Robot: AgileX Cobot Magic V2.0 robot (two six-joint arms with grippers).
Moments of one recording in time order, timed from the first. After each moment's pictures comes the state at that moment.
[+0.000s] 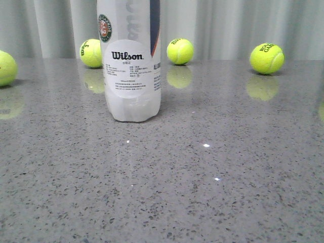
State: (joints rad) left arm -0.05 0.00 0.00 0.00 0.09 0.02; right arm 0.29 0.14 -0.38 0.17 0.33 -0.10
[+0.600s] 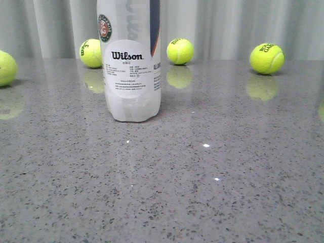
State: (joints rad) left arm -0.05 0.00 0.00 0.00 0.09 0.02; right arm 0.29 0.14 -0.38 0.17 0.33 -0.10
